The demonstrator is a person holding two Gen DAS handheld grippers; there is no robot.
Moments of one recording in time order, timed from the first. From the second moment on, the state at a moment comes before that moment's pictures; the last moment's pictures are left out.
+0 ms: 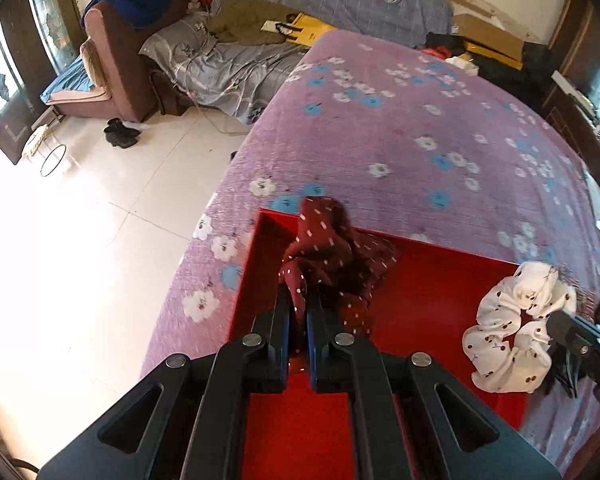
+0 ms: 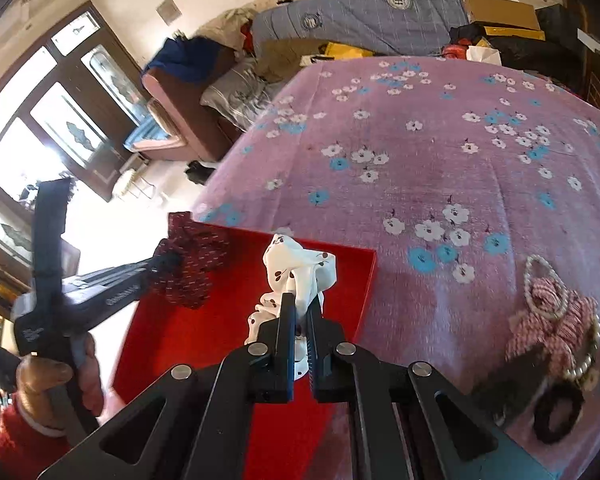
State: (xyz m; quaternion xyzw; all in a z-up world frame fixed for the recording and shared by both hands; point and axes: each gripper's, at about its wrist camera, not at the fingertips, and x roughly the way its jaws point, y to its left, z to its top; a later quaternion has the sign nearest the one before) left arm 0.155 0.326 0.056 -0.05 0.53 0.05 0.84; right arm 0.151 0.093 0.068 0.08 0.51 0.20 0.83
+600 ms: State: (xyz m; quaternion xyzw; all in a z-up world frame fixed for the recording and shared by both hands) left arm 0.132 0.332 0.086 -0.07 0.51 0.07 0.86; right arm 0.147 0.097 0.053 0.05 0.51 0.17 0.84
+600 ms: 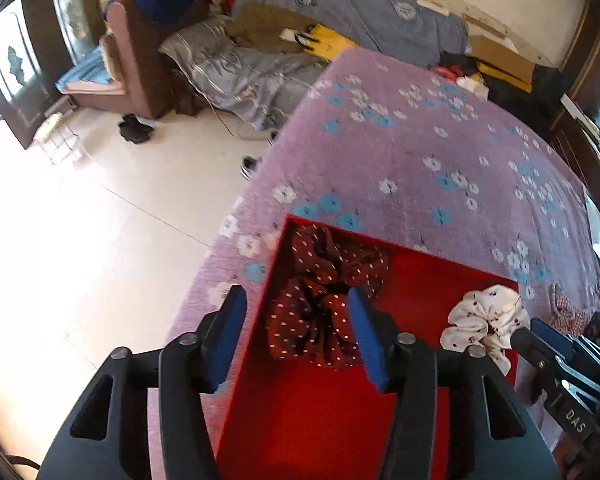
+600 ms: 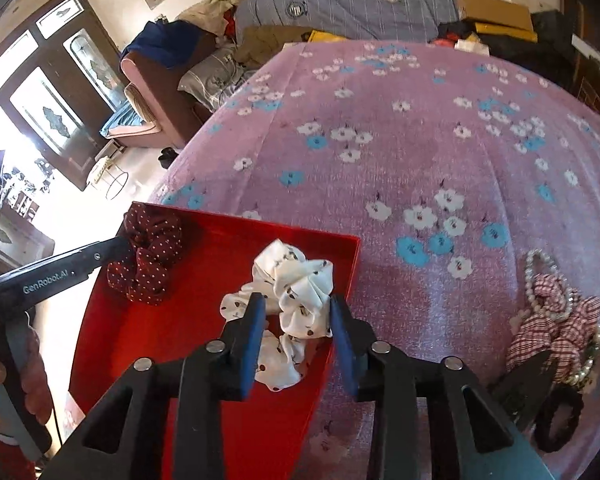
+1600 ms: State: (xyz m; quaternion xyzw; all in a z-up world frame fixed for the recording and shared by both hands) left arm 0.000 0.201 0.138 -0.03 0.49 0.09 0.87; right arm -0.002 -0.067 0.082 0.07 0.50 0.14 0.85
